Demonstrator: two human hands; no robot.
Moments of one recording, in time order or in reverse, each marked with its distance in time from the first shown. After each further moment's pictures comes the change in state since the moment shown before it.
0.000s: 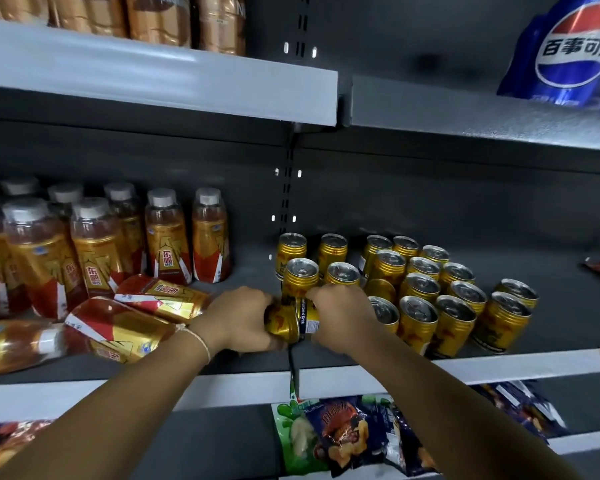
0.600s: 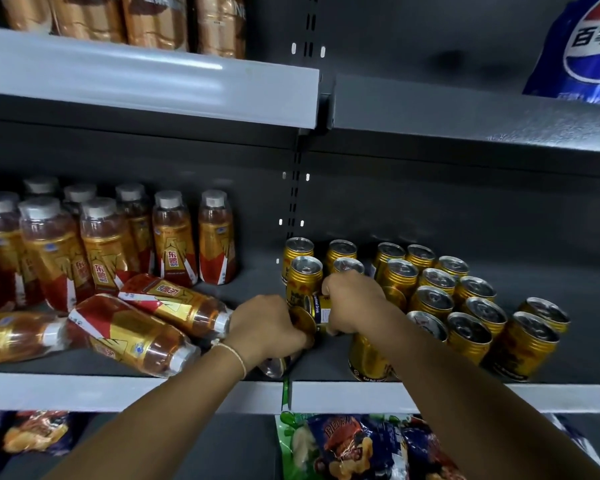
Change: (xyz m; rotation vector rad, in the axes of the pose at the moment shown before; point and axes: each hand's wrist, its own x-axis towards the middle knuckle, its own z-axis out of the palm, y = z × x) left_hand 0.021 0.052 0.015 -0.054 0.114 -0.391; right_hand 0.045 0.039 -0.002 0.051 -0.135 0.027
